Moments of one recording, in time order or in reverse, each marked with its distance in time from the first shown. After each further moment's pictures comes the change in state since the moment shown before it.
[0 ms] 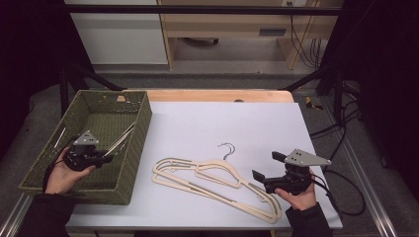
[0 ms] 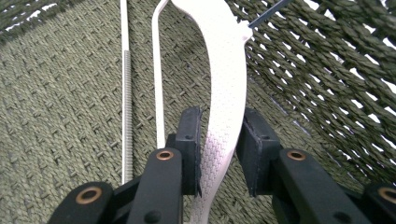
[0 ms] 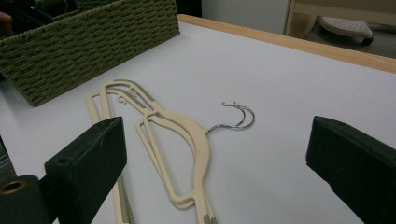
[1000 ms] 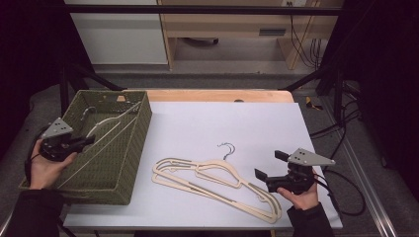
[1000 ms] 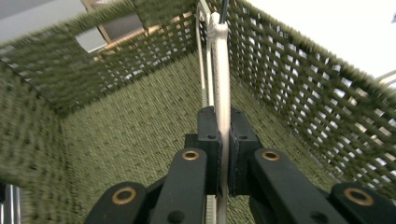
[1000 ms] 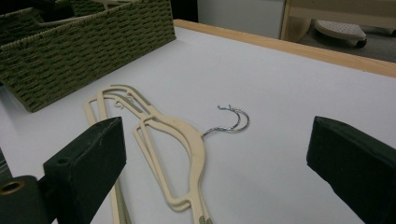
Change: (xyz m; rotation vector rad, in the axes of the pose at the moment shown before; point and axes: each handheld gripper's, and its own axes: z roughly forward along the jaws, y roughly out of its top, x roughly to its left) left arm 0.022 0.004 -0.040 -0.229 0.139 -0.032; right arm -0.003 0.001 -0.004 -0.021 -0.015 0.011
